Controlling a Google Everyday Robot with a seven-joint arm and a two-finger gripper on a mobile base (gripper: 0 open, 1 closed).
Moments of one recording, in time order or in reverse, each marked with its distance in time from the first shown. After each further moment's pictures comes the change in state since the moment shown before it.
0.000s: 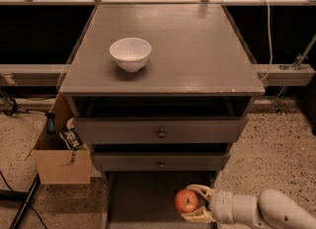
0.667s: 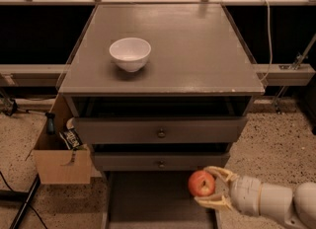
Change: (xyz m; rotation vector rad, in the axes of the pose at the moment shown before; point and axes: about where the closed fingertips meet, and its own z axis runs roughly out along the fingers) arm -0.103 -0.017 -0.088 0.149 -0.014 0.000
